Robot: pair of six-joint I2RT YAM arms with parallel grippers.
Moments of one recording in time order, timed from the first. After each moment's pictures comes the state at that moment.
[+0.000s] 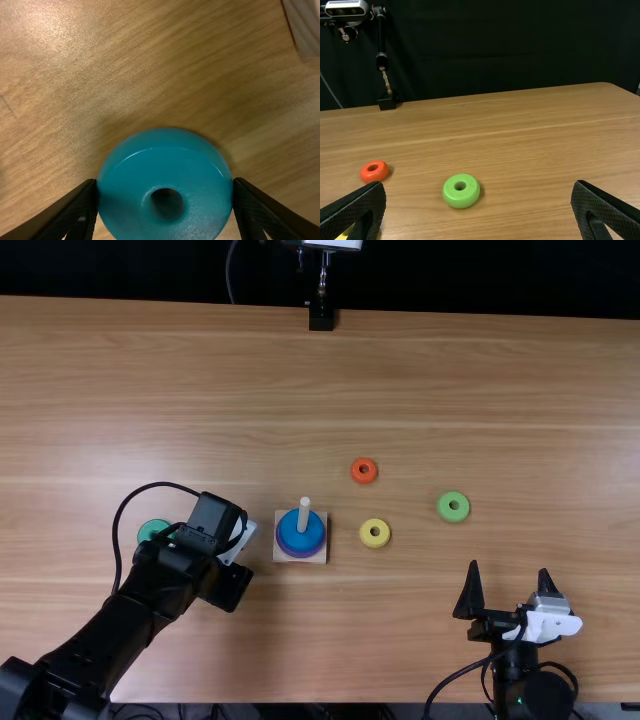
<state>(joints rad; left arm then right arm) -0.41 1.55 0.83 -0.61 0.01 0.05 0.07 0.01 0.02 -0.04 0.15 0.05</state>
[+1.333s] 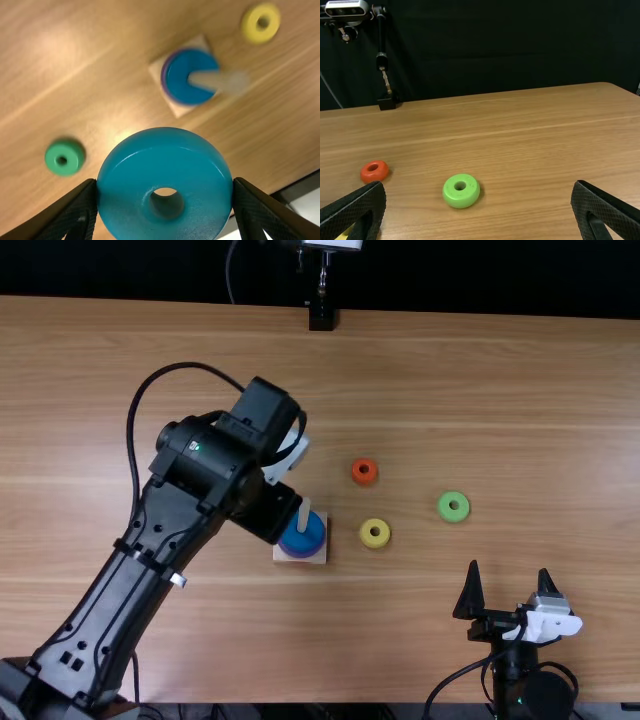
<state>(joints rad) -0.53 1.78 1.93 -1.45 0.01 -0.01 0.07 0.01 0.02 -0.04 0.15 0.05</state>
